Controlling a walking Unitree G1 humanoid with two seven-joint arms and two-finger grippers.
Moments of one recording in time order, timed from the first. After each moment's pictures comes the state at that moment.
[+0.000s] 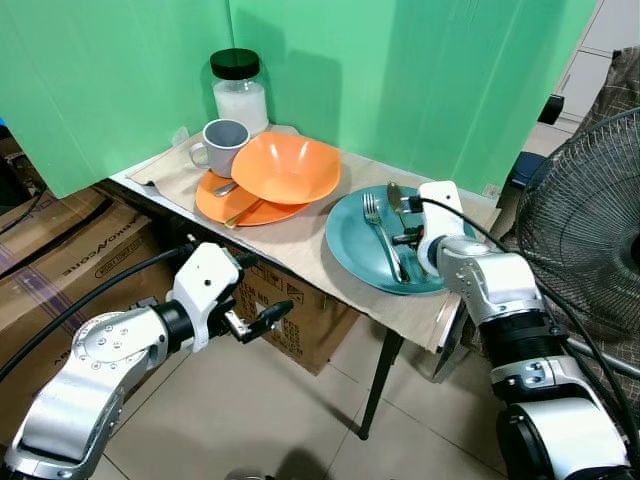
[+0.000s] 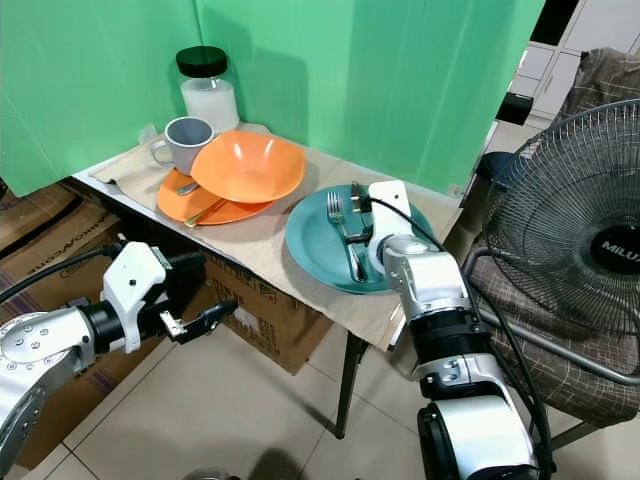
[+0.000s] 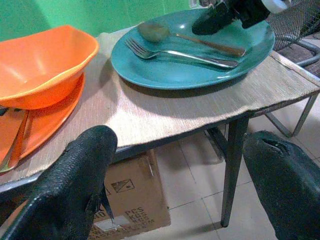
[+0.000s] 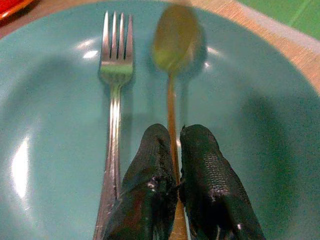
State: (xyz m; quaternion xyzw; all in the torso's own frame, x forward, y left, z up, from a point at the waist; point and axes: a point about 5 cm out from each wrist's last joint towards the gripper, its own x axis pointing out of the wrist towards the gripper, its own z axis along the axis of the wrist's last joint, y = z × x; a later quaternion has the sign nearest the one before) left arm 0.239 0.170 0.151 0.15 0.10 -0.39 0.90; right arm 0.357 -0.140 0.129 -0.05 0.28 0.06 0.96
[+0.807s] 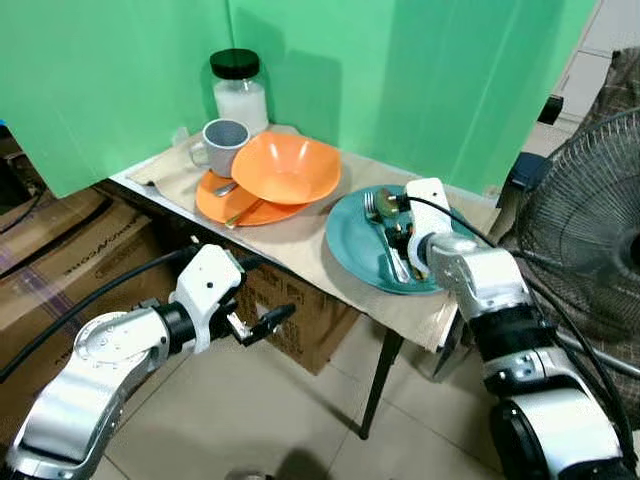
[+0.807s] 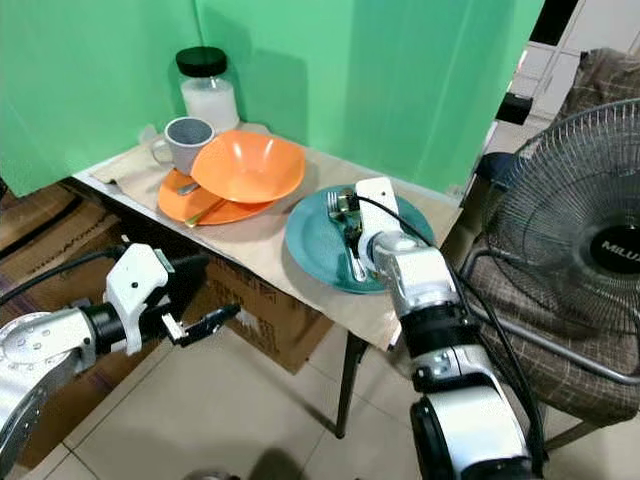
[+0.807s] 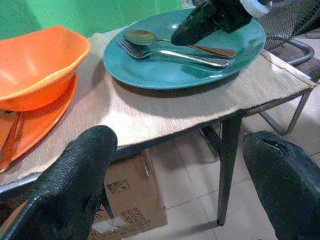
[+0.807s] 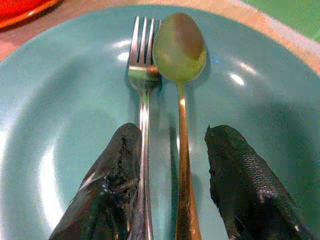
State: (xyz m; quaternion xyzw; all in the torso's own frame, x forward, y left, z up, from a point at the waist) left arm 0.238 0.168 0.150 0.15 0.10 -0.40 0.90; right arm 0.362 -0.125 0.129 -0.07 0.28 0.08 0.95
